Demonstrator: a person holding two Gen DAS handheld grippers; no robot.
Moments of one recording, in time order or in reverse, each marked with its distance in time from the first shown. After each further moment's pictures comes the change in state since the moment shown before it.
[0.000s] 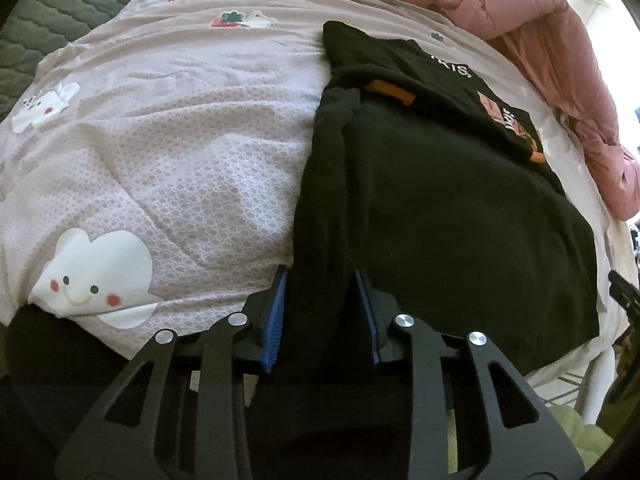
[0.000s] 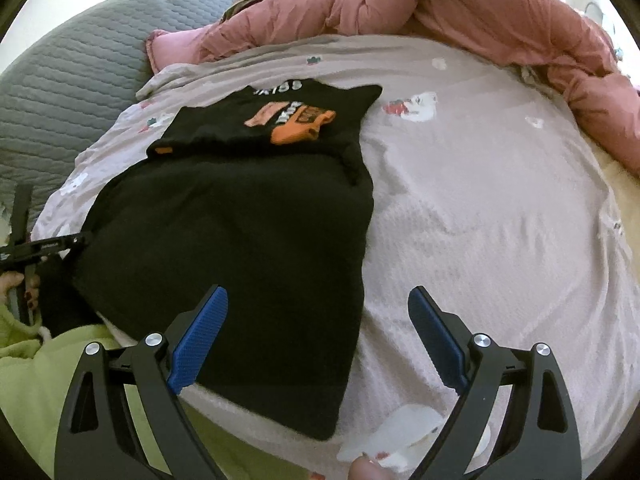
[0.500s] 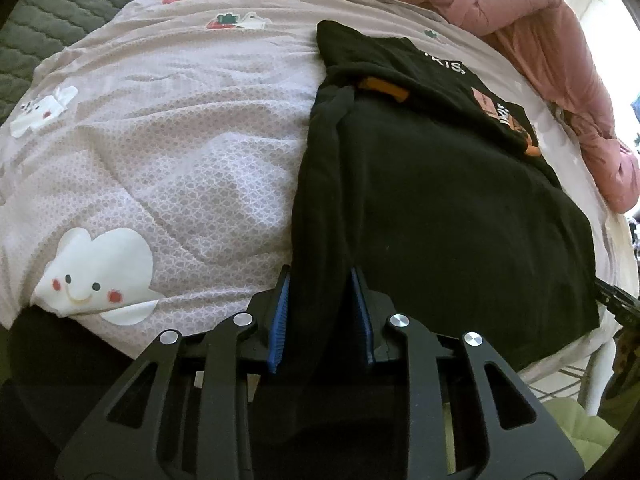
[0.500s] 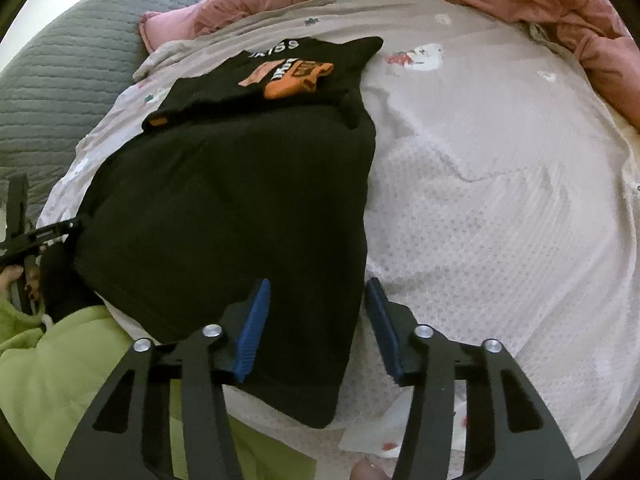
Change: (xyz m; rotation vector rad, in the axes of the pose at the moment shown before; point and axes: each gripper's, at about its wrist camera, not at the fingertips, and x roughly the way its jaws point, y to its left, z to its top) left arm -0.002 -0.003 -0.002 0.019 0.002 -0.004; right arm 0.023 -0.008 -0.013 0.033 0.111 0.045
